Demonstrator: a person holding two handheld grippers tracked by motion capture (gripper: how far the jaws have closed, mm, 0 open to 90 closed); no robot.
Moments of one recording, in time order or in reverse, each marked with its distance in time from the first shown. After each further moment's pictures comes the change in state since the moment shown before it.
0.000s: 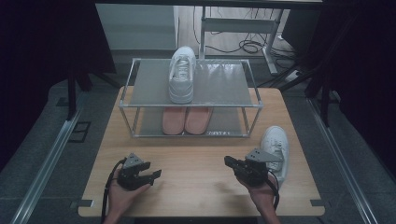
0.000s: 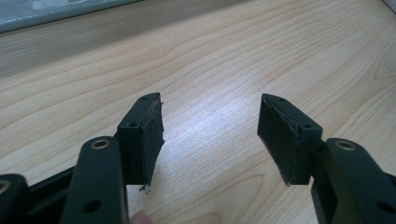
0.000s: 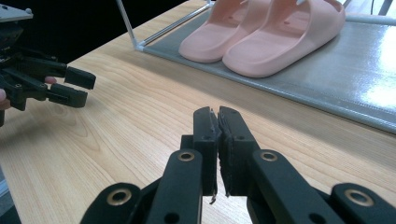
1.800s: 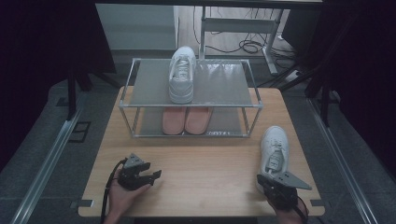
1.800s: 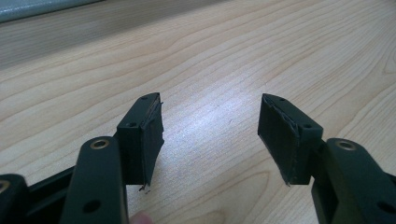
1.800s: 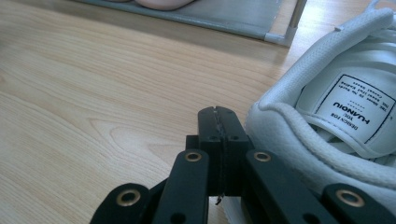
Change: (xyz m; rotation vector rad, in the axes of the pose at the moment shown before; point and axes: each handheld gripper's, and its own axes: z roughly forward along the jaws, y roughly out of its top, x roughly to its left) left arm 0.002 -0.002 0.003 0.016 0.005 -0.002; right arm -0.019 -0.059 -0.070 0.099 -0.294 0.013
